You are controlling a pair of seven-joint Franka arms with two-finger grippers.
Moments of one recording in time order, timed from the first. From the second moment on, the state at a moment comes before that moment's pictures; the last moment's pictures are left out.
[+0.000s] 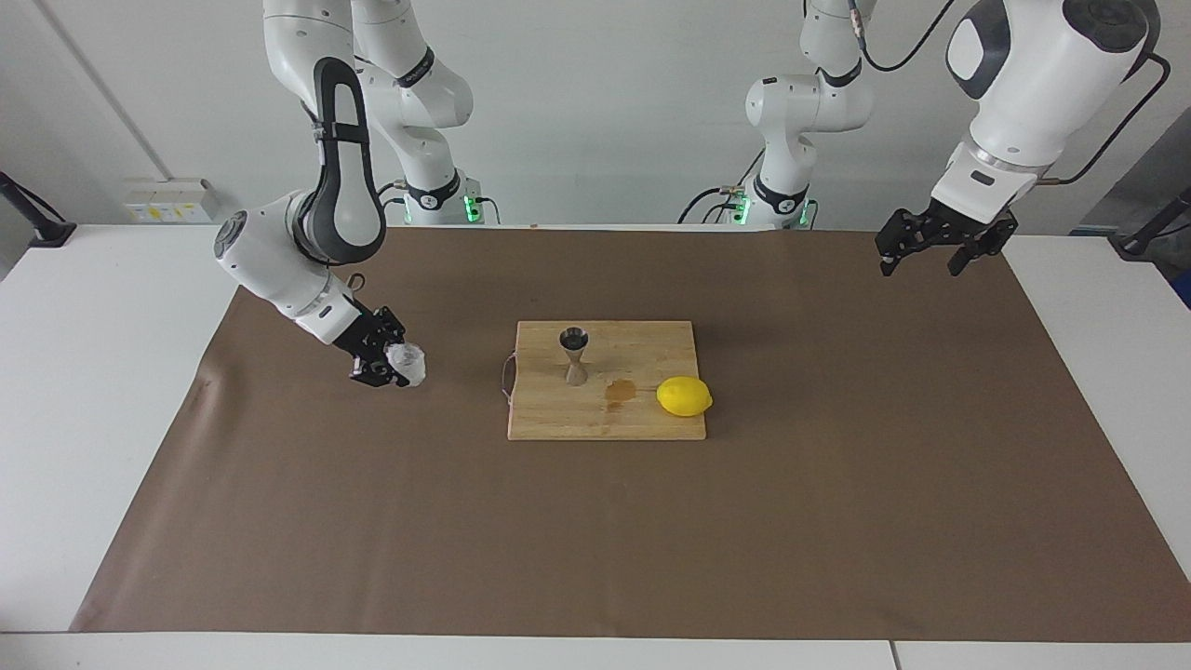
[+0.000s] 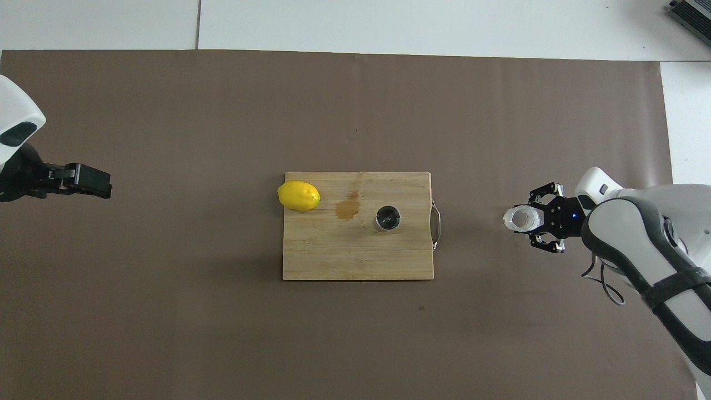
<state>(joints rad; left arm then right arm) -0.08 -0.04 -0.01 -1.68 0.01 1.61 -0.03 -0.14 0.13 0.04 -2.27 0.65 2.30 -2.12</state>
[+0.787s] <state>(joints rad) -0.08 -0.04 -0.01 -1.68 0.01 1.62 -0.03 -0.16 0.15 0.04 -2.27 0.66 2.31 -2.14</state>
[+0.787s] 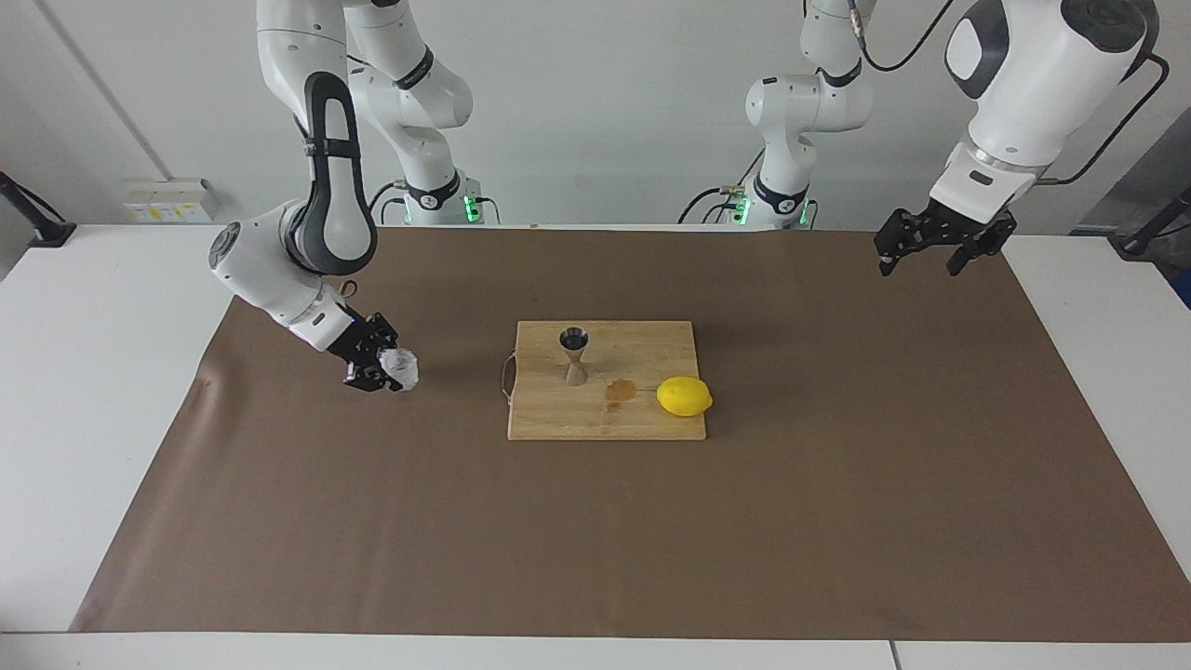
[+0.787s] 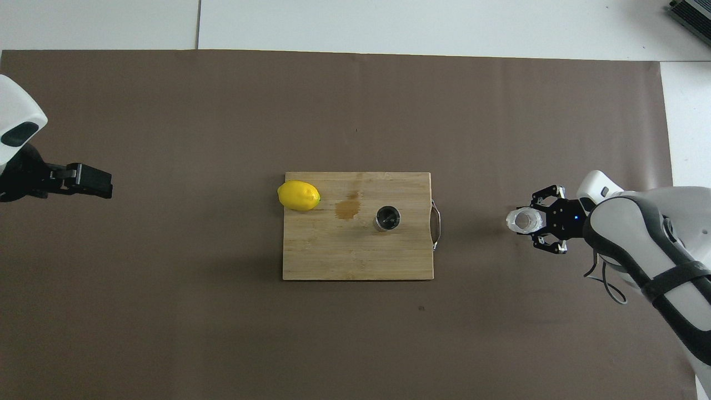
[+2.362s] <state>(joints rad) -0.08 -0.04 -0.01 -1.68 0.00 1.62 -0.03 -0.16 0.04 0.04 -2.27 0.63 2.21 -1.99</state>
